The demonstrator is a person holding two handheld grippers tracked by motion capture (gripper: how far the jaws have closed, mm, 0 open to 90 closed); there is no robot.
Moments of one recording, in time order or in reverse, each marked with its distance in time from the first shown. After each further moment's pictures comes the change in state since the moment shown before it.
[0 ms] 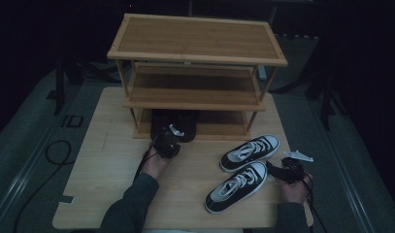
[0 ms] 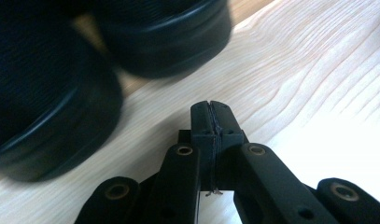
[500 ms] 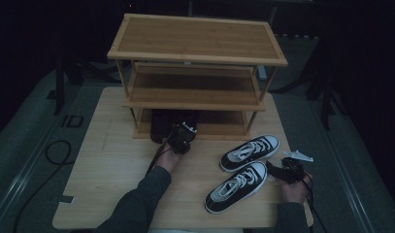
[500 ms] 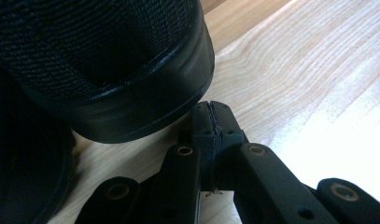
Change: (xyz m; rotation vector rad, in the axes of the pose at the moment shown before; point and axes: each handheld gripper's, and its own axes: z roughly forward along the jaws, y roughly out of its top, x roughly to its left) left arm -0.022 0.034 0.043 0.067 0.002 0.029; right arm 0.000 0.000 0.000 0.000 0.000 0.000
